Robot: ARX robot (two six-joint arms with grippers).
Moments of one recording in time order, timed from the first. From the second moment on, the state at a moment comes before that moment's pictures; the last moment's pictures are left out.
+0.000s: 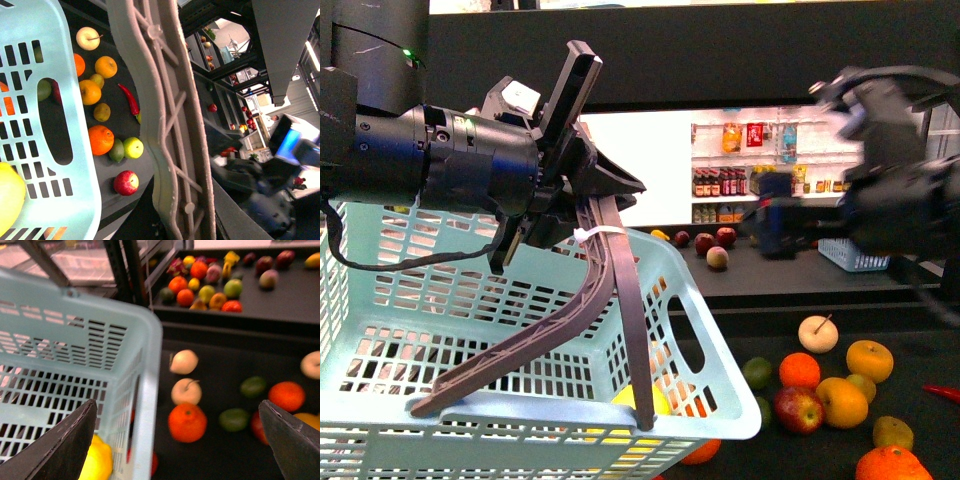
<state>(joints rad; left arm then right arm) -0.28 1.78 1.27 0.28 0.66 -0.78 0.17 1.69 1.02 0.48 -0.14 0.06</state>
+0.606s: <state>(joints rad) -0.28 1.78 1.27 0.28 0.66 -0.78 0.00 0.30 0.20 0.09 -0.01 -0.02</state>
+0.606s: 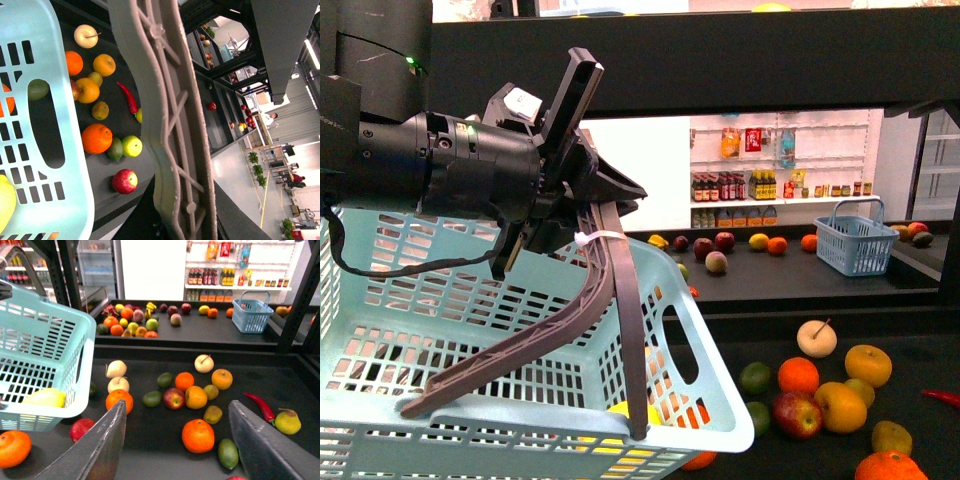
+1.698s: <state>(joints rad) -0.28 1.78 1.27 0.27 0.66 -0.78 0.00 0.01 0.02 0.00 0.00 -0.01</state>
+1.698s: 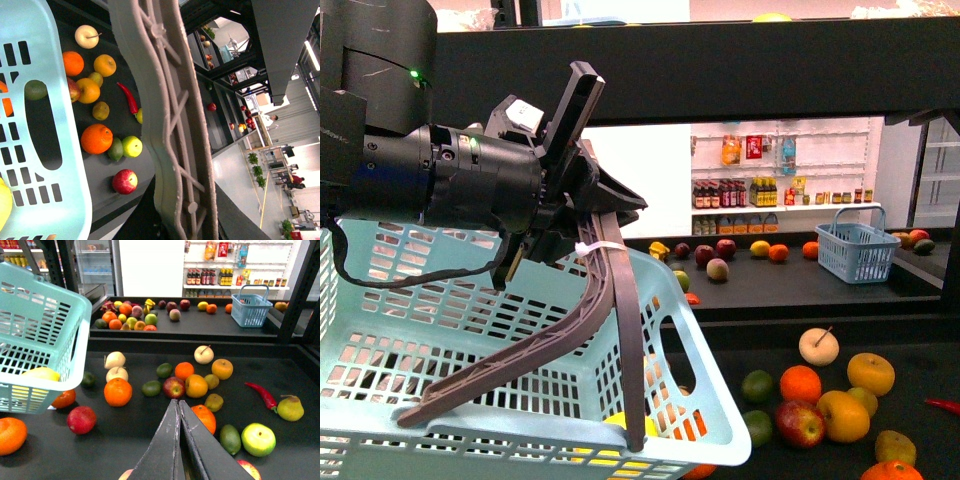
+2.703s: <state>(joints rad) -0.17 1.80 1.27 0.52 0.28 -1.06 0.00 0.01 0.02 0.00 0.00 -0.01</state>
